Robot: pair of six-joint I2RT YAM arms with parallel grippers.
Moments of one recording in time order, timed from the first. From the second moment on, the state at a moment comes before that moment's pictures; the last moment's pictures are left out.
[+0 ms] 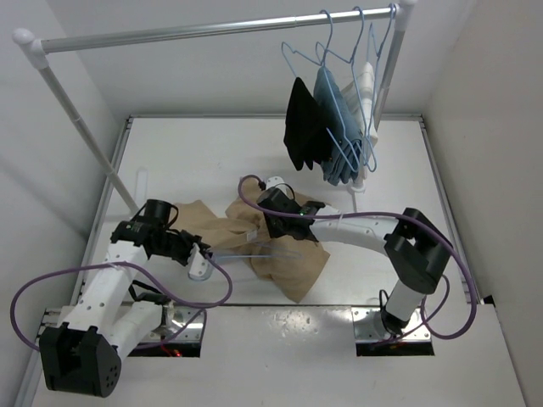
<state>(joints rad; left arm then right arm) -0.10 0.91 0.67 -1.00 0.75 1.86 0.92 1.71 1.07 -0.28 0.30 0.47</state>
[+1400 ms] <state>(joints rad) -0.10 0.88 0.61 -1.06 0.72 1.89 0.87 1.84 1.30 -0.36 0.09 0.36</state>
